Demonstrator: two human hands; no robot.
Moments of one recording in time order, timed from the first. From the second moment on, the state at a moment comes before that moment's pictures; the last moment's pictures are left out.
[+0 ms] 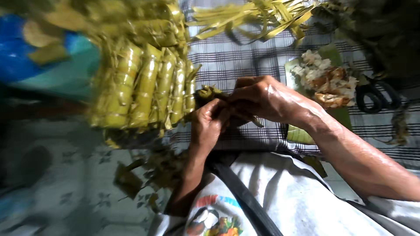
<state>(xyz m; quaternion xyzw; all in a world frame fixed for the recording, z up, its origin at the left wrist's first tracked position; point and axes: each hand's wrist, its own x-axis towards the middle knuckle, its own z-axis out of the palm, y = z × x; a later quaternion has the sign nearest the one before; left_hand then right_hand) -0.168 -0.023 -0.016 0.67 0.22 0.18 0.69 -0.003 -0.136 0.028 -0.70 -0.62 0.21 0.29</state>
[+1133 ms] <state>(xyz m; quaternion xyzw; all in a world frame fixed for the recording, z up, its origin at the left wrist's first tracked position) -0.138 0.015 0.001 0.80 0.11 0.09 0.58 -0.004 -0.137 0.036 -0.61 -0.66 0.15 0.40</state>
